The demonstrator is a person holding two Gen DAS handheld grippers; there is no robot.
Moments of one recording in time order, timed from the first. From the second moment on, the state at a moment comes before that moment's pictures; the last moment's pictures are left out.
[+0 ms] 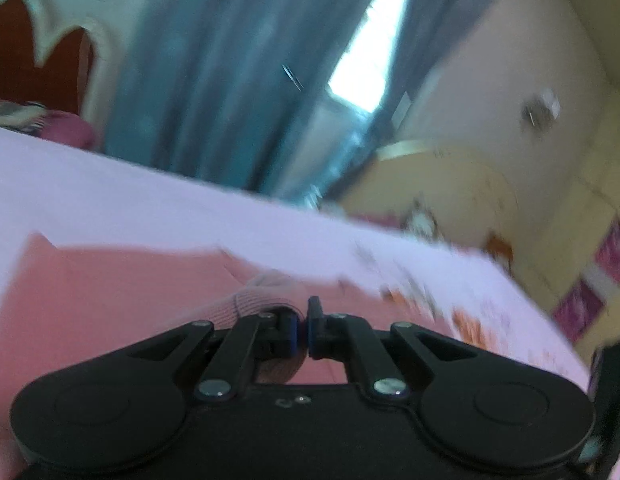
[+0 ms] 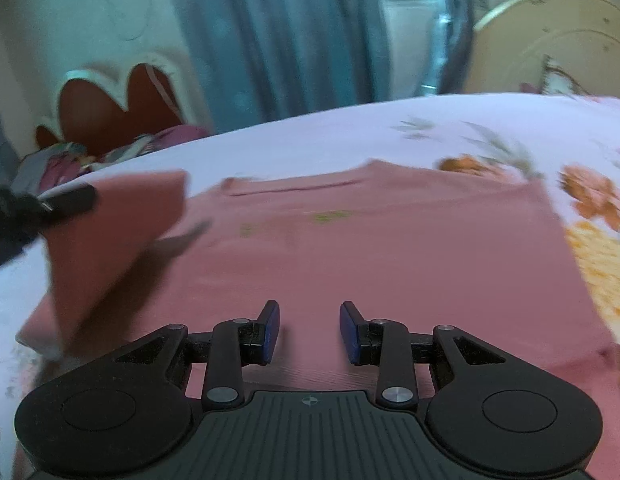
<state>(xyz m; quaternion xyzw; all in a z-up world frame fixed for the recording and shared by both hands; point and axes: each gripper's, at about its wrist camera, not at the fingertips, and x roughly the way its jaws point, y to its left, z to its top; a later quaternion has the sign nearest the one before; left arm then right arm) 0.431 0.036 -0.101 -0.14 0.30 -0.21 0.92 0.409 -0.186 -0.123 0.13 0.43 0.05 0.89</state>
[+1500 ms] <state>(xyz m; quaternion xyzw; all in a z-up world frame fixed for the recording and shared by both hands) 0.383 0.128 -0.160 0.02 0.38 0.06 0.92 0.413 -0.218 -0.115 0.17 0.39 0.03 0.91</state>
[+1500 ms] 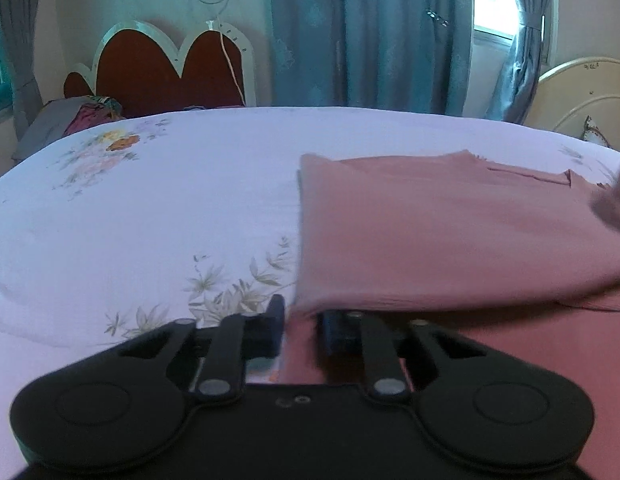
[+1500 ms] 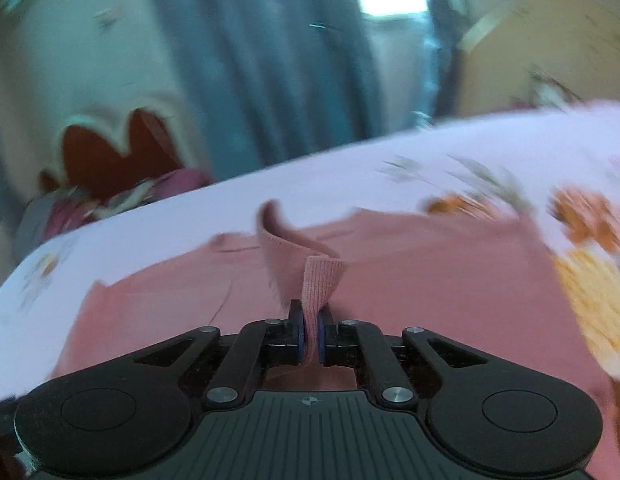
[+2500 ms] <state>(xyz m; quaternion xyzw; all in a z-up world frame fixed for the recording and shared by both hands) 0.367 0.133 -0.123 -0.02 0.39 0.03 0.92 0.409 -0.279 -0.134 0.19 0.44 -0.01 0.88</state>
